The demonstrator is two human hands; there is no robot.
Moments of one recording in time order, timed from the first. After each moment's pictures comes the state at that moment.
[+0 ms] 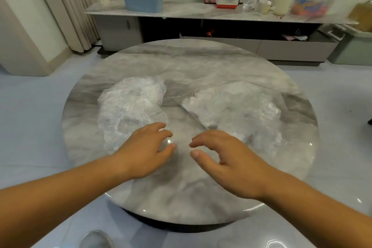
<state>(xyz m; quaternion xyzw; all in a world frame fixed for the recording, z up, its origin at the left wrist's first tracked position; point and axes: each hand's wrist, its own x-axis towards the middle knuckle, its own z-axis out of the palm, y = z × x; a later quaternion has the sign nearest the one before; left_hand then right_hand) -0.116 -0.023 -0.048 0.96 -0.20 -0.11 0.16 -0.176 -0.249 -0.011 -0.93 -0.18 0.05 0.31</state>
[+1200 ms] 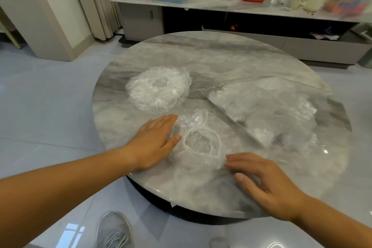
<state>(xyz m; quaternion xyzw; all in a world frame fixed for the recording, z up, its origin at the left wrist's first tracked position) -0.114 0.037 -0.084 0.95 -0.17 -0.13 0.20 -0.196 -0.273 -0.087 -0.91 -0.23 0.01 0.36</state>
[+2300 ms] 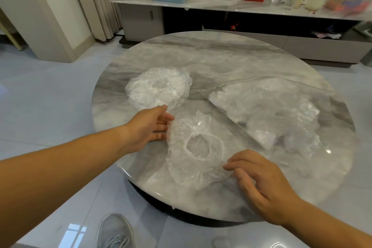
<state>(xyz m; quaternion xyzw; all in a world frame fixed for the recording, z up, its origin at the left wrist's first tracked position) -0.078 0.032 -0.061 0.69 0.16 -0.21 0.68 -0.196 -0.253 -0.087 -0.90 -0.25 -0.14 0.33</state>
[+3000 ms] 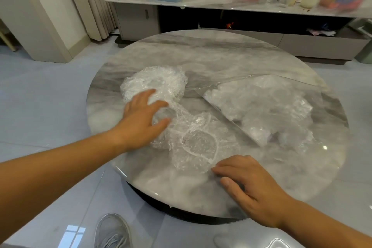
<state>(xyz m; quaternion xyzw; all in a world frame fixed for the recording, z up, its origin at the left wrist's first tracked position) -0.081 0.047 -0.063 0.96 -0.15 0.01 0.22 -0.202 -0.256 -0.092 -0.92 -0.27 -0.02 0.29</state>
